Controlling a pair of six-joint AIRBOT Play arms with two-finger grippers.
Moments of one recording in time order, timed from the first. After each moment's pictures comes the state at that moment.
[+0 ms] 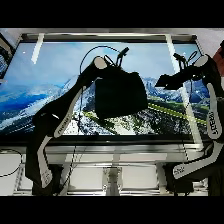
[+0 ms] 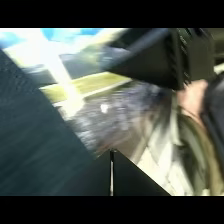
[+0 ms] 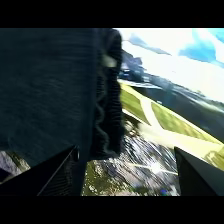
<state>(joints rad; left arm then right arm) -0.51 -2.00 2.09 0.67 -1.15 -1.45 -0.15 -1.70 1.59 -1.08 1.37 1.26</state>
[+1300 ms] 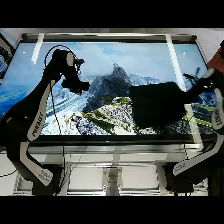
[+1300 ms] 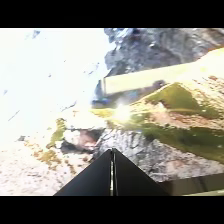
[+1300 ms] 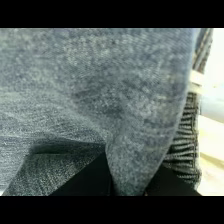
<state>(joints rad) -0.29 -1.78 1.83 1.55 -1.61 -1.65 -0.51 -1.79 1.56 -1.38 1.53 1.19</state>
